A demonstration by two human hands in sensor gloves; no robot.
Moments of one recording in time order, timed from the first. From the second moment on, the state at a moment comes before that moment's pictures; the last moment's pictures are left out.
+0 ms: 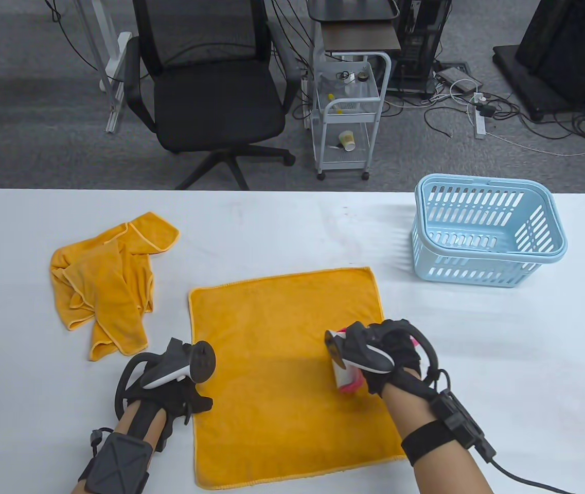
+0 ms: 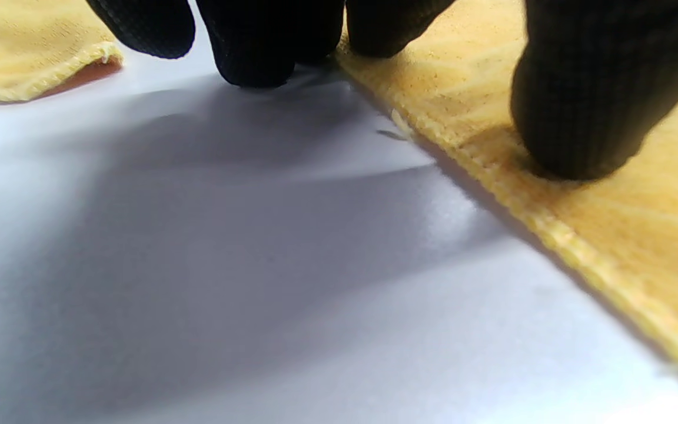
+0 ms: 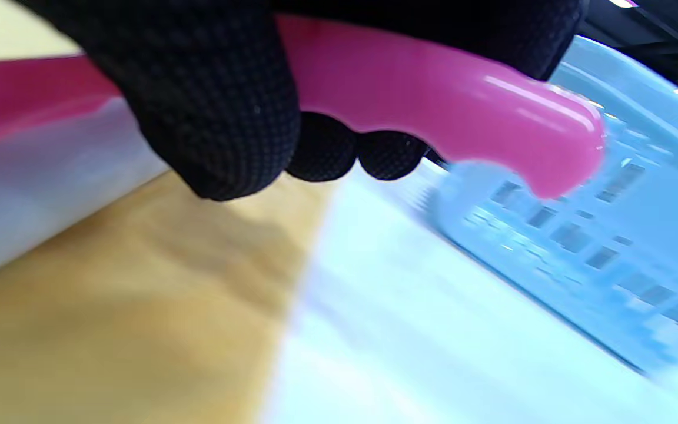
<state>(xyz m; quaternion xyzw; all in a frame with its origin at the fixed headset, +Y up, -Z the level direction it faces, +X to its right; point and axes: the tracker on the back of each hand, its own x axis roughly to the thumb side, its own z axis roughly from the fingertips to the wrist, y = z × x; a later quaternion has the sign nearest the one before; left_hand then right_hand) -0.220 -0.791 -0.275 -0.28 -0.10 -0.06 0.95 0.132 -0.734 -0.307 -0.09 -0.09 -0.95 0.28</state>
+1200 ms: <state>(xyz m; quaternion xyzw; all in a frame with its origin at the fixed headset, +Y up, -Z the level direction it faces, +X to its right) -0.219 -0.791 -0.275 -0.28 -0.09 -0.06 0.95 0.213 -0.738 -0.300 -0.04 -0.10 -0.99 0.05</state>
